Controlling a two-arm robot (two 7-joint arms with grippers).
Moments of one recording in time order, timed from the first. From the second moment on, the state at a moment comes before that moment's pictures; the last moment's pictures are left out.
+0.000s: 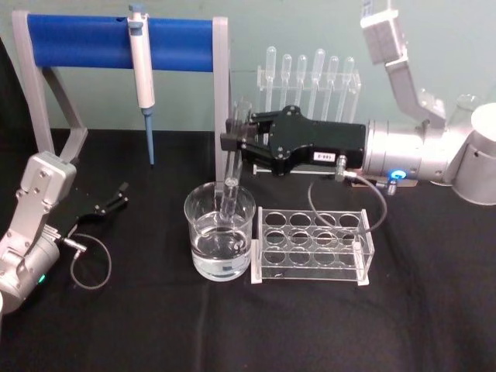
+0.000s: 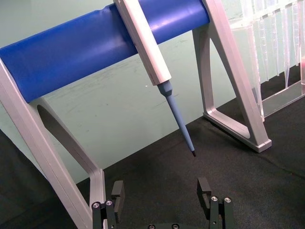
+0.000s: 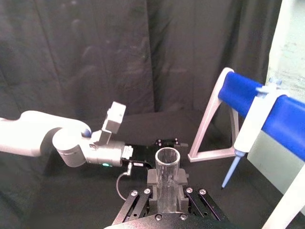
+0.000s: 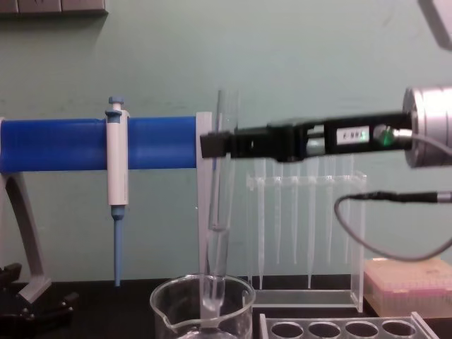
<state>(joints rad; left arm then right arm) -0.20 0.60 0.45 -1.41 -0.25 -0.12 0.03 0.74 0.56 -0.75 -1.45 0.74 0.15 0.81</state>
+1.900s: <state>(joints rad) -0.20 0.60 0.45 -1.41 -0.25 -0.12 0.03 0.66 0.46 -0.76 -1.30 0.55 0.05 0.84</state>
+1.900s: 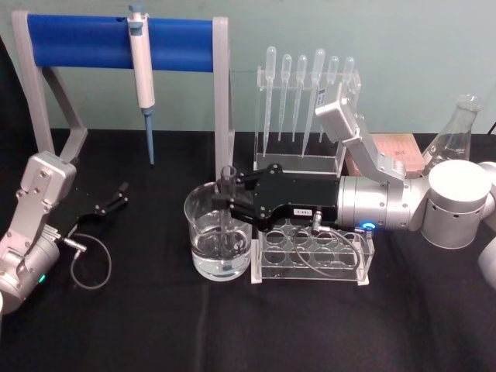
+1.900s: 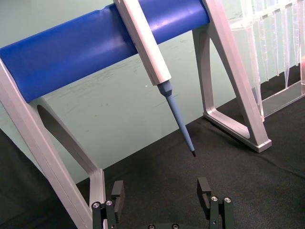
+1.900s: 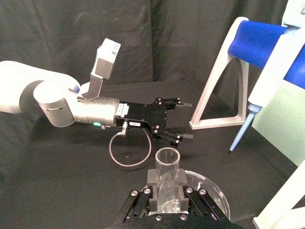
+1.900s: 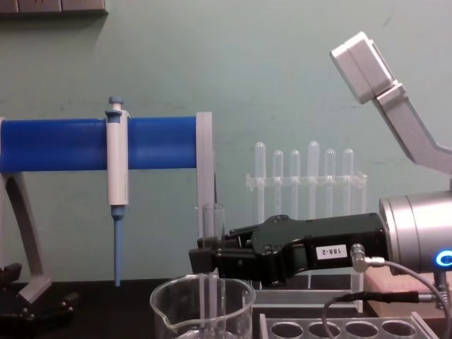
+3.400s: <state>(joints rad) -0.20 0.60 0.45 -1.41 -0.25 -0.12 0.03 0.66 0.46 -0.76 -1.29 0.53 0.04 0.85</state>
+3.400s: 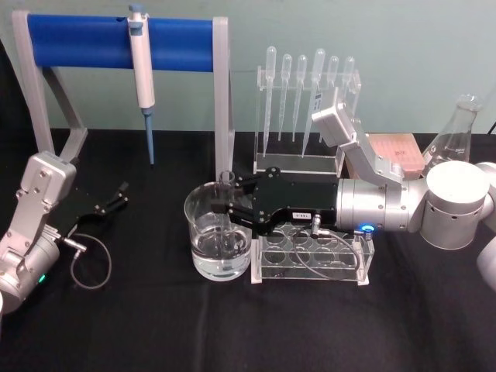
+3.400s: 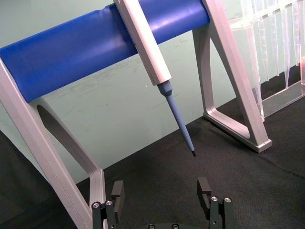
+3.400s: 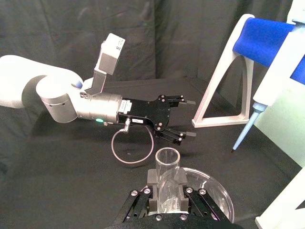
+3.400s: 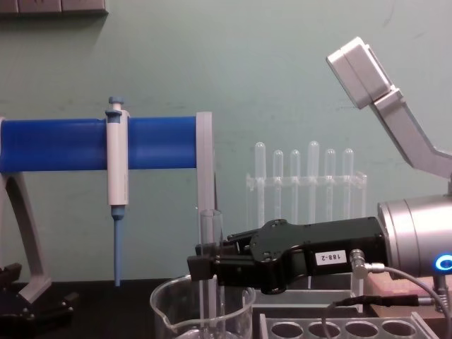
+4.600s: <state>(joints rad) -0.20 0.60 0.45 -1.41 -0.25 -0.12 0.03 0.66 0.46 -0.76 -1.29 0.53 0.04 0.85</state>
